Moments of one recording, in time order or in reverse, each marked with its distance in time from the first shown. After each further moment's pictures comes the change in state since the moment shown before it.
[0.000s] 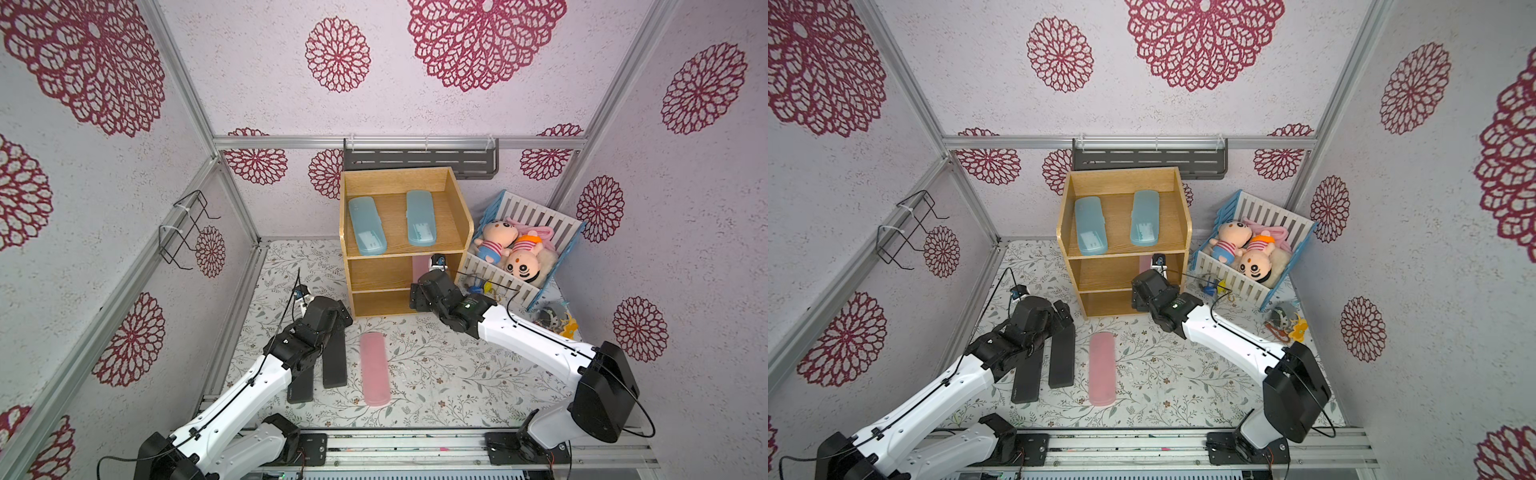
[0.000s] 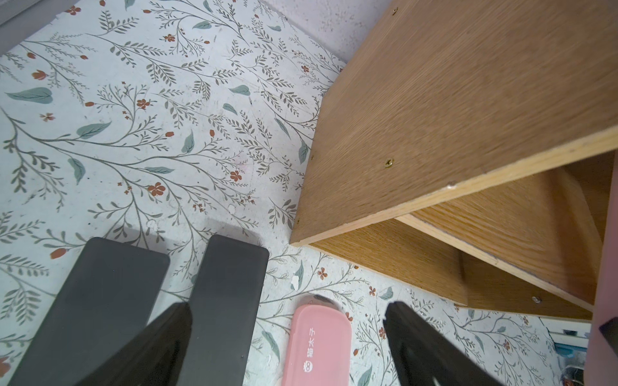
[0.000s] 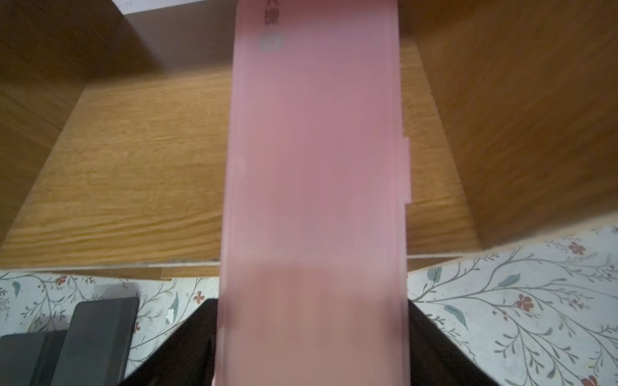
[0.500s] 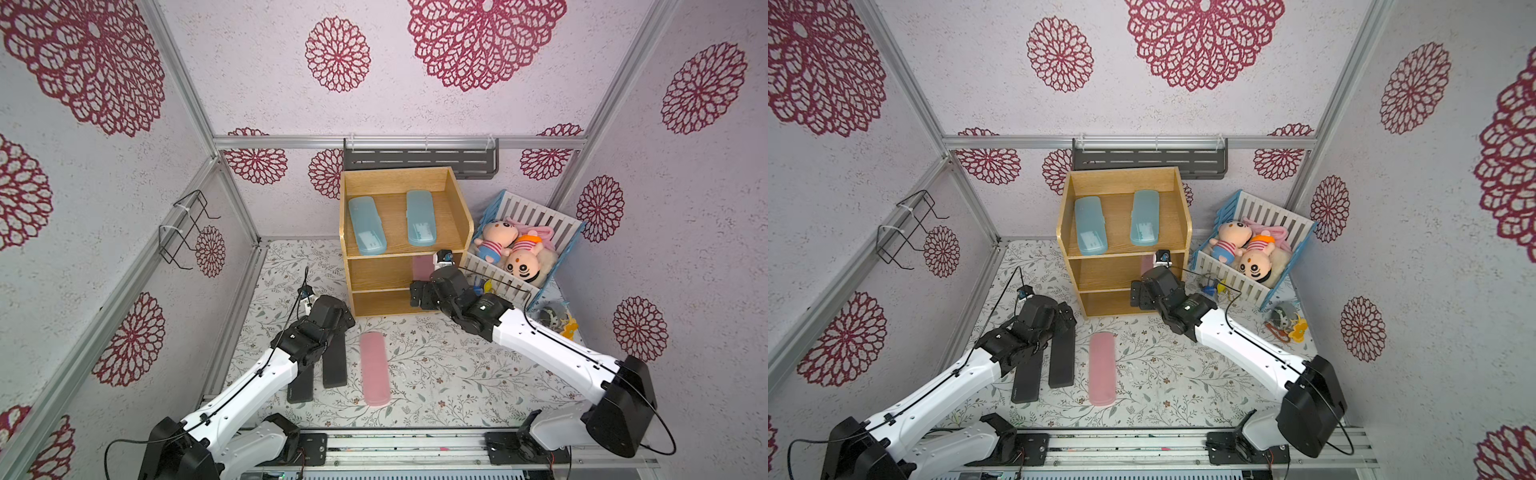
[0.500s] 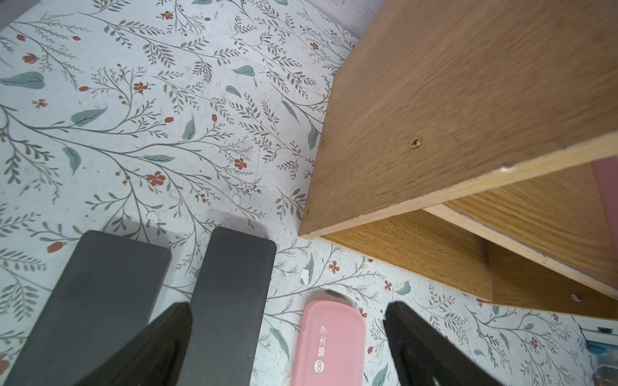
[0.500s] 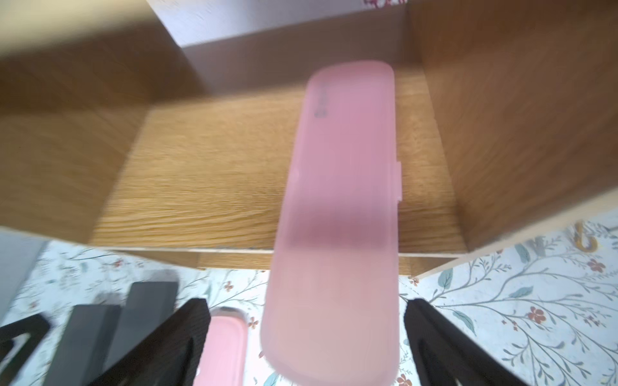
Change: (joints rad) left arm 0.000 0.059 0.001 0.001 0.010 0.008; right arm -0.008 -0.135 -0.021 0.003 -0.095 -0.026
